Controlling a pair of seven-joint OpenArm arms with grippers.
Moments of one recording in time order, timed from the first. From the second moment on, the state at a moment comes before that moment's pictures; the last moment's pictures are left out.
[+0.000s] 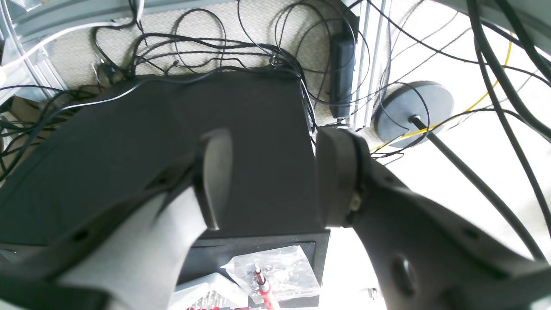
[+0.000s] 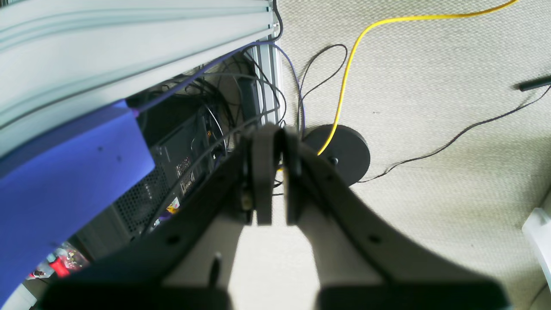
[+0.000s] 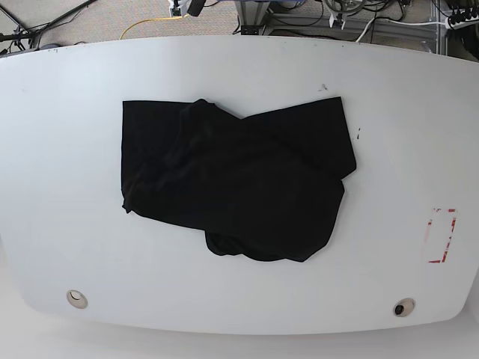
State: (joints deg) left arm 6.5 -6.7 -3.2 5.7 8.5 -7.8 -2.2; right arm -17.1 0.7 13.9 19.8 -6.9 17.9 5.0
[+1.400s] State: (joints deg) left arm 31.0 -8.0 -3.5 38.2 7.9 -8.1 -16.2; right arm -36.5 -5.5 13.9 51.5 -7.0 17.7 4.4
